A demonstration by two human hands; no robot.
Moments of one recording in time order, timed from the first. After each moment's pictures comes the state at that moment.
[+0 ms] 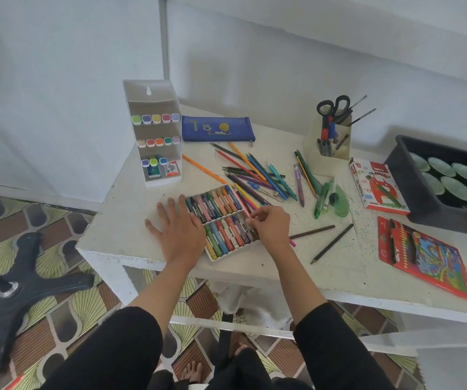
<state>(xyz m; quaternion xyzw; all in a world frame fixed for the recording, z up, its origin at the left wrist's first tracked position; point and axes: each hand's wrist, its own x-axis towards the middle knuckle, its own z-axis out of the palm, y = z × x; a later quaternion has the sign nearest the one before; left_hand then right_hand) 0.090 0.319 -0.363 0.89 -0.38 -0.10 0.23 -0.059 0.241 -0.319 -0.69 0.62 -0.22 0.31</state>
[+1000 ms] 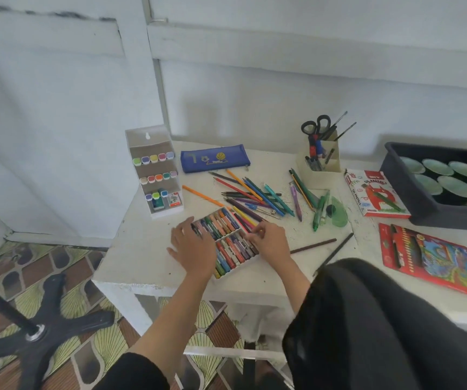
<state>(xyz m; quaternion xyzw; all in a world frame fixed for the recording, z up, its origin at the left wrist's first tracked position) 0.066 0.306 -0.320 0.86 -0.26 -0.16 0.41 -0.067 0.235 -0.318 -0.70 0.60 -0.20 0.33</state>
